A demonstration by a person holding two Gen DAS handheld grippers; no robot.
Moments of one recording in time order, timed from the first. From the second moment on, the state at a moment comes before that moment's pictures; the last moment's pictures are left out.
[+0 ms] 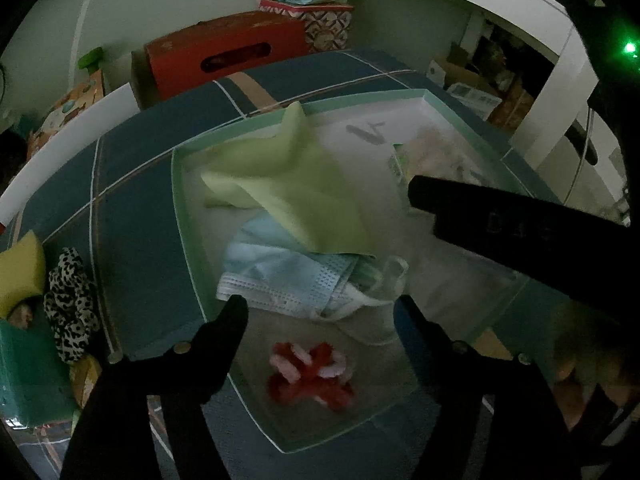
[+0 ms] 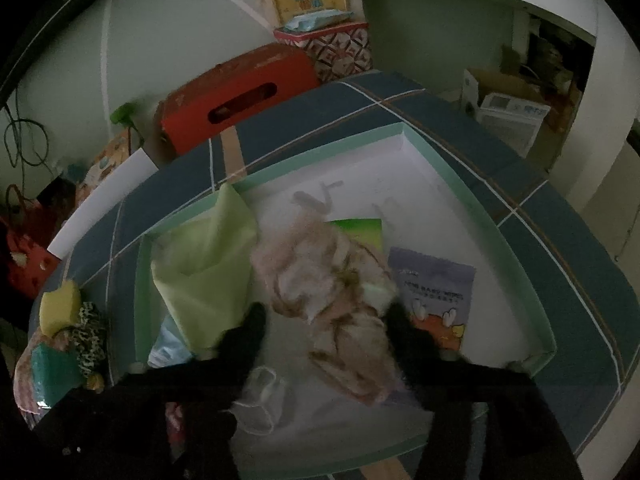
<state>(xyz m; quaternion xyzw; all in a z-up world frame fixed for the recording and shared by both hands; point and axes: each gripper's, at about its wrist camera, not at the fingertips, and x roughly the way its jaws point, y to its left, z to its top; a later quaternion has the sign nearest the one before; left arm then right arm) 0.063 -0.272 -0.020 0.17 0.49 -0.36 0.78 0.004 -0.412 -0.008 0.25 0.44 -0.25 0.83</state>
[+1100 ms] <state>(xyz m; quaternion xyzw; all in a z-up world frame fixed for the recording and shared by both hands) 0.108 -0.180 0.016 0.03 0.49 -0.25 0.83 0.018 -0.392 -0.009 0.21 0.45 -0.24 0.83</state>
